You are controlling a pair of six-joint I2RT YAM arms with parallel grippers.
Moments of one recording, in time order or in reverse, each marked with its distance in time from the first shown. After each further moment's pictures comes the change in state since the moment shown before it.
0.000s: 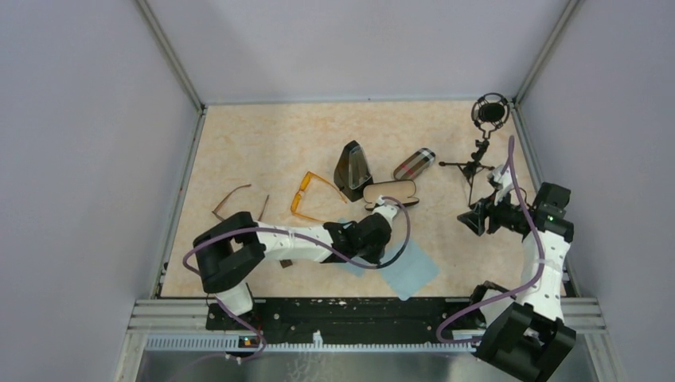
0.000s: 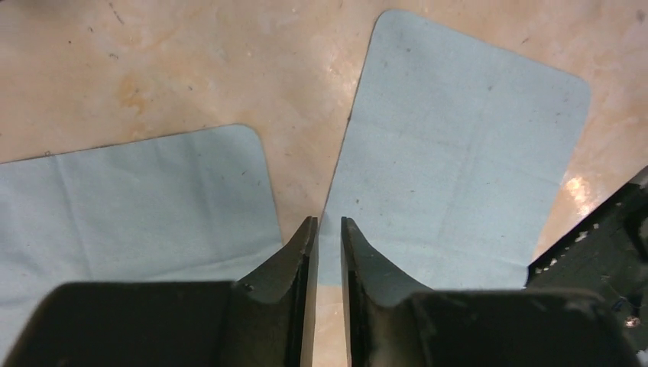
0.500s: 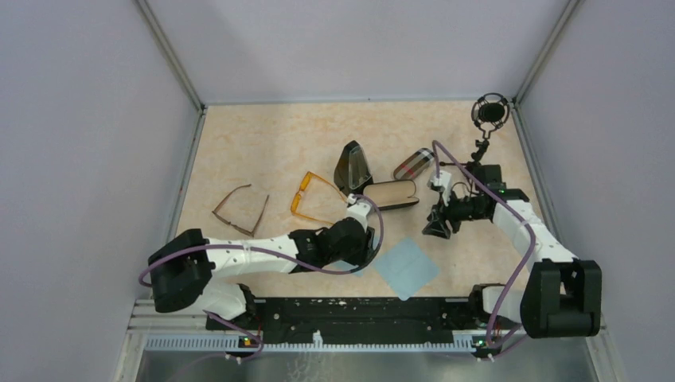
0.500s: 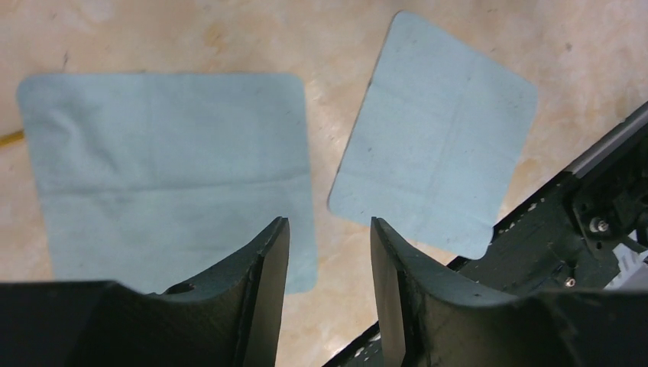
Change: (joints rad) left arm -0.002 -0.278 -0.146 -0.002 -0.049 -0.080; right arm 0.478 0.269 0.041 0.044 0.125 -0.051
